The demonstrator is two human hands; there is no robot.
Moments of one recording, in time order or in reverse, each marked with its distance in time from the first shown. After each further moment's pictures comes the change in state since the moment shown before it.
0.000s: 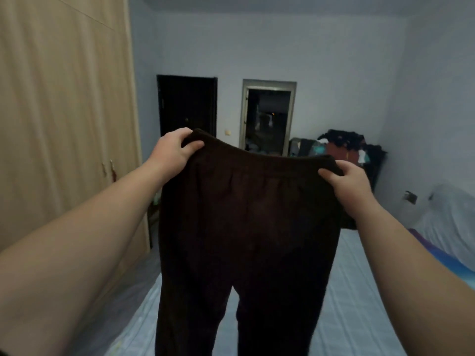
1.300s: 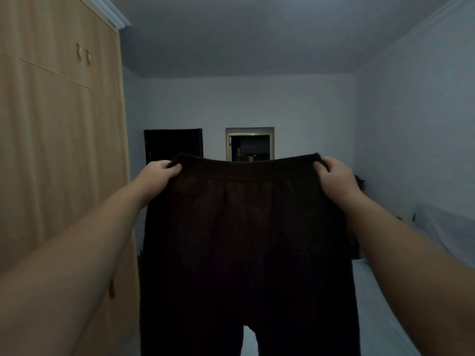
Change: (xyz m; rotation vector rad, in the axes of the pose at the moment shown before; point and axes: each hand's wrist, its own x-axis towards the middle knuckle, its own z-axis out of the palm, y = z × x) left_hand 0.031 -0.006 -0.119 -0.288 -0.170 -0.212; right_hand 0.016 -0.109 0.036 -0.355 0.162 -0.128
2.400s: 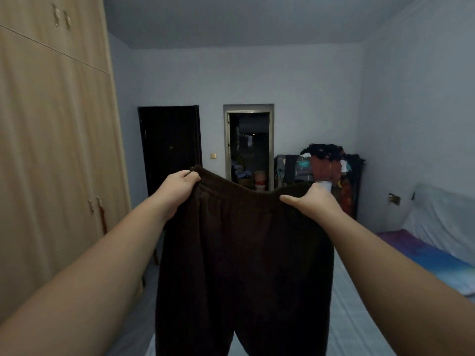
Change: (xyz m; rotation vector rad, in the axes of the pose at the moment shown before) left_hand -0.008 -0.048 0.094 -0.143 -0.020 -0.230; right_hand -0.035 0.064 0.088 -0.356 -0.251 0.360
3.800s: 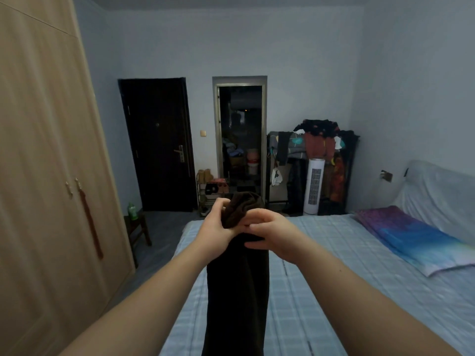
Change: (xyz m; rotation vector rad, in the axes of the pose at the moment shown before) left_hand -0.008 -0.113 0.133 0.082 -0.227 0.247; right_hand -0.053 0.018 0.087 0.970 -0.773 -0.151
